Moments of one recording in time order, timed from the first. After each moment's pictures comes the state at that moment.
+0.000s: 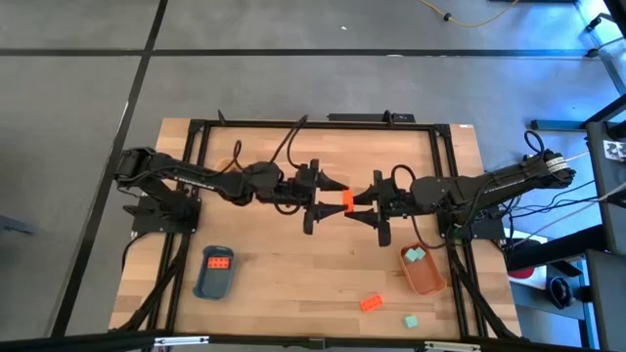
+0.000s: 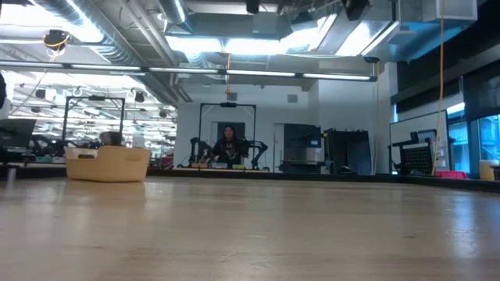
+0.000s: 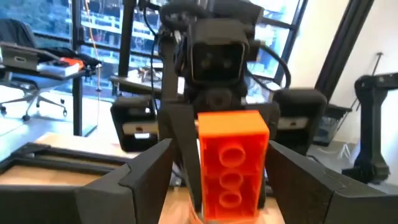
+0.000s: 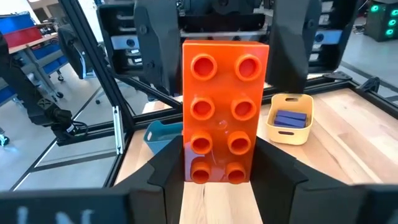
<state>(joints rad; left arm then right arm) -0.07 1.56 1.10 0.58 -0.03 -0.20 0.26 1.12 0.83 0.12 0.21 0.28</state>
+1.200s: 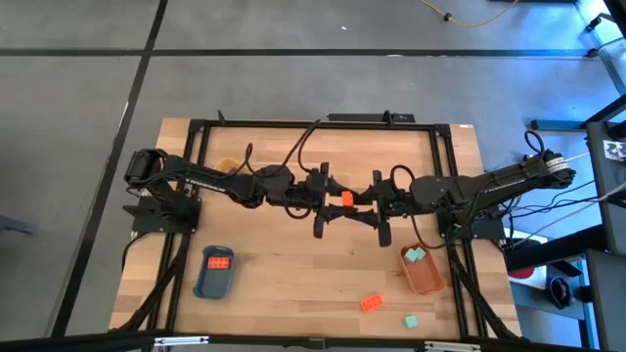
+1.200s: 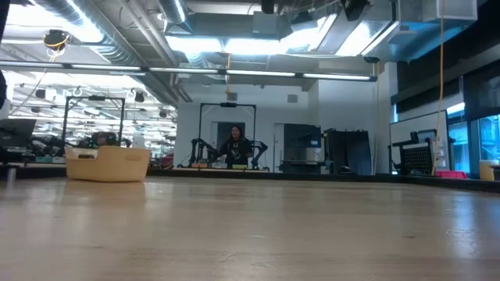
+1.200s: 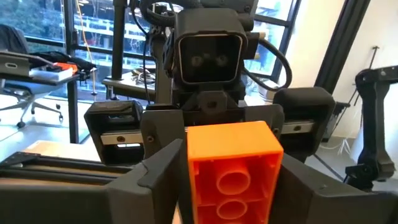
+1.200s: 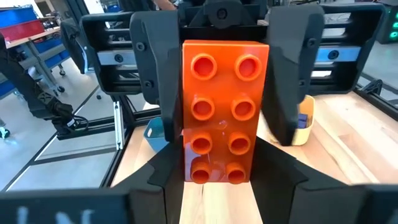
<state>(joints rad) -0.08 1.65 1.18 0.60 -0.02 -0.17 0.25 1.12 0.83 0.11 0.19 0.25</state>
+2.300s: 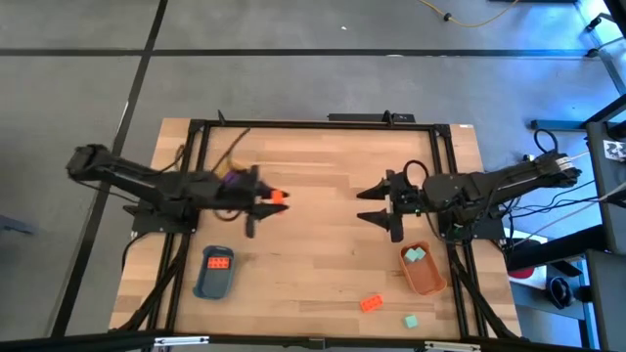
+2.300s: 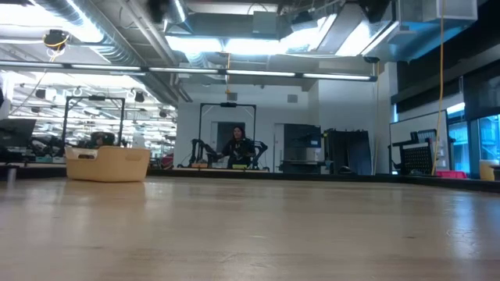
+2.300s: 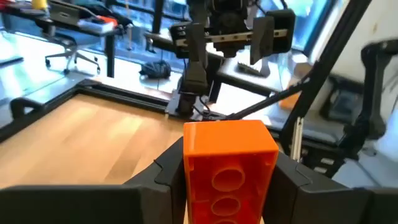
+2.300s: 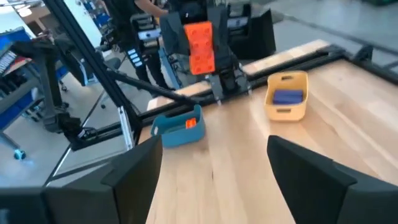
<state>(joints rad) -0.21 0.99 0.72 0.24 -0.26 -0.28 0.27 1.00 0.83 -0.05 0.24 0.43</state>
